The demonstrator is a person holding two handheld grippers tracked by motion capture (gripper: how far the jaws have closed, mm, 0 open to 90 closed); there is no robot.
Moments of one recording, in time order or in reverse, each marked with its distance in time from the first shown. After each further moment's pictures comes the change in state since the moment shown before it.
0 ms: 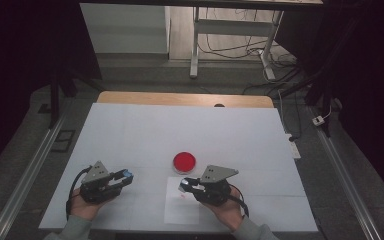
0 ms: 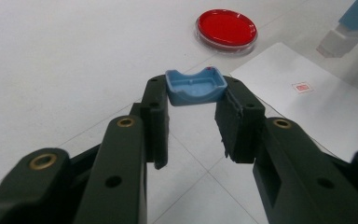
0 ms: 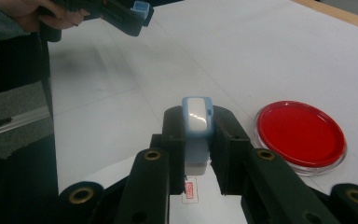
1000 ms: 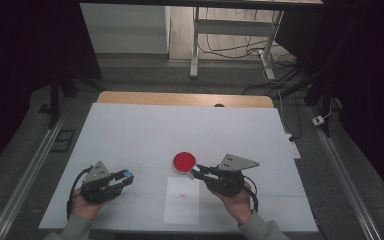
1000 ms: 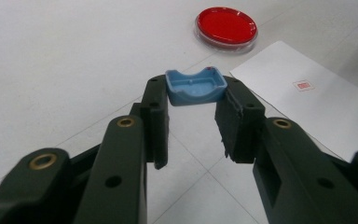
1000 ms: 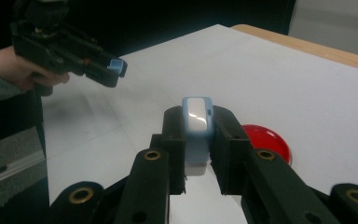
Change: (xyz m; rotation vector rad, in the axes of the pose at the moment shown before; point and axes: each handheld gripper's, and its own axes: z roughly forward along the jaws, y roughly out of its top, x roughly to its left) left arm -0.001 0.000 0.001 0.005 -0.002 0.005; right arm -0.024 0.010 -0.032 -0.138 -0.050 0.106
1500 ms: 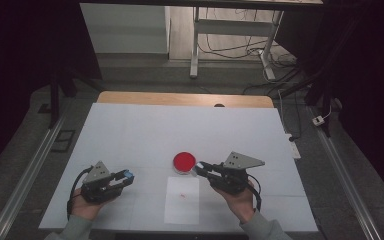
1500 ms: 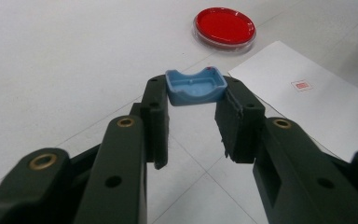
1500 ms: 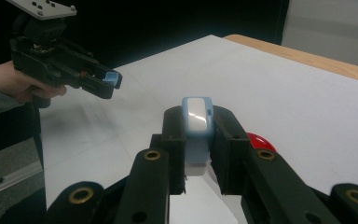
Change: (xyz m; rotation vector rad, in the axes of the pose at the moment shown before) left arm 0.000 0.000 0.001 -0.001 -0.005 0.002; right arm -0.004 0.003 -0.007 -0.035 -0.013 0.010
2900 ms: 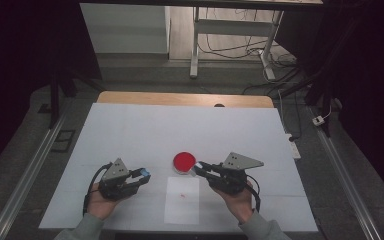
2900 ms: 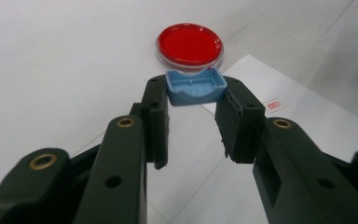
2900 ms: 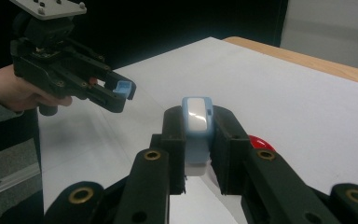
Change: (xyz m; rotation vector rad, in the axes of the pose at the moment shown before) left arm -0.026 0.027 0.030 0.004 -0.067 0.077; right arm 0.001 -0.001 0.003 -0.008 -0.003 -0.002
